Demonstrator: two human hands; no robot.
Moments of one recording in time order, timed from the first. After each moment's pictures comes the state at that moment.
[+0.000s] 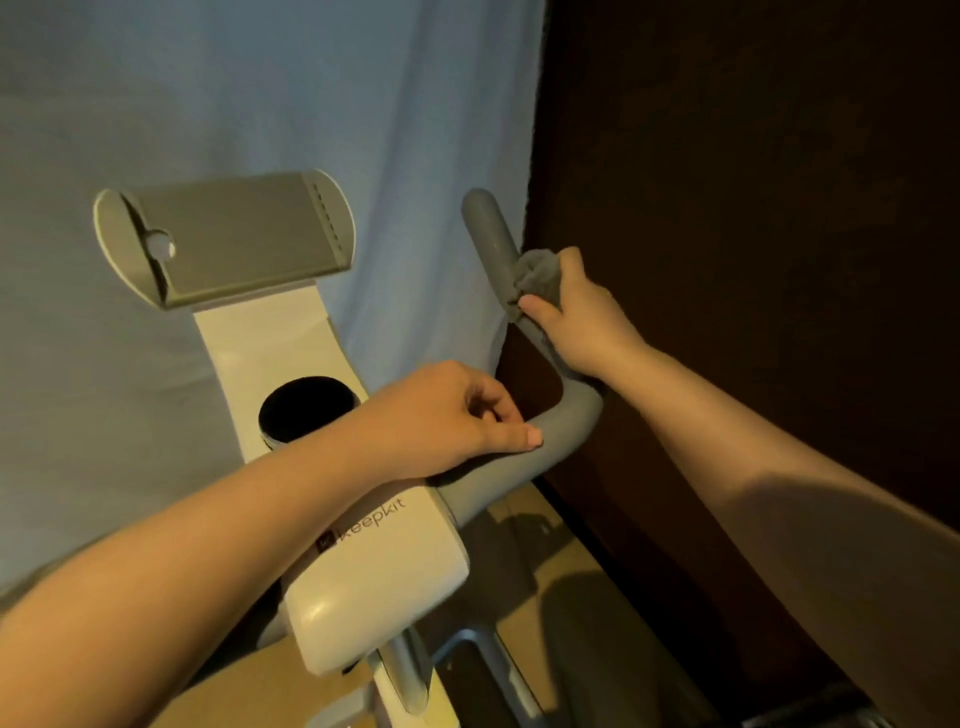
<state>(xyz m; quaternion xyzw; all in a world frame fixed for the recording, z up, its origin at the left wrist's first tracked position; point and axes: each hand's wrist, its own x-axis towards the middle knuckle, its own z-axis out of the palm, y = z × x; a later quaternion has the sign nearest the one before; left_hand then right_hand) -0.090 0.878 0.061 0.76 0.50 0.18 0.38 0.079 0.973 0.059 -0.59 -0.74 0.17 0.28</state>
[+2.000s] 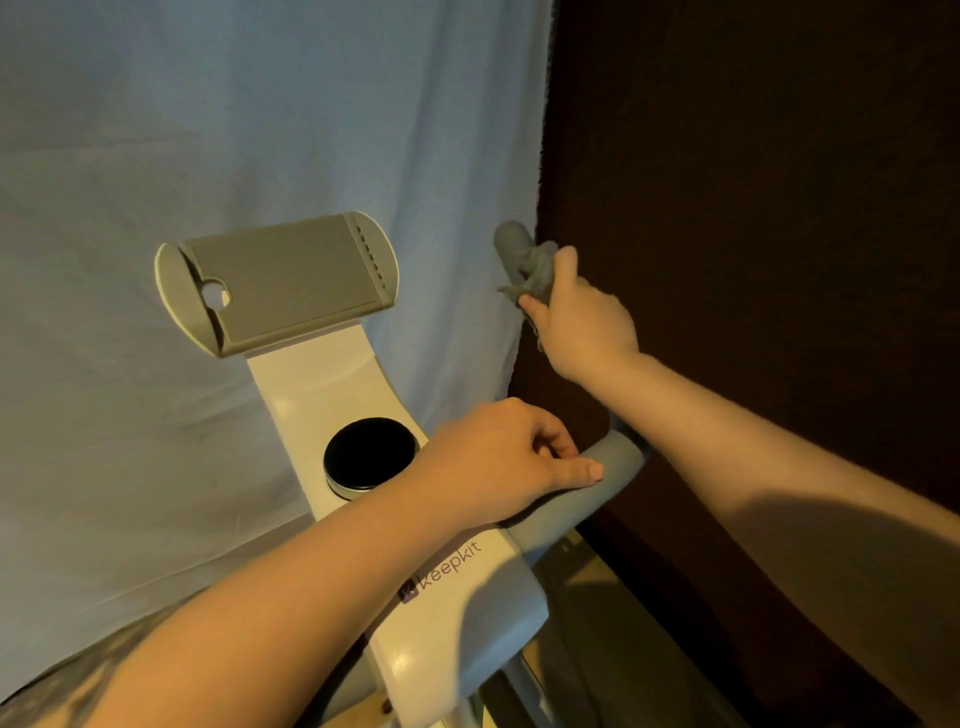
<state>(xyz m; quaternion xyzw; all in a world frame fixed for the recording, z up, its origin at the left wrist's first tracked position) -0.091 0.878 0.058 0.77 0.51 0.17 0.35 0.037 0.995 0.065 -0.64 -0.73 -0.02 0.22</state>
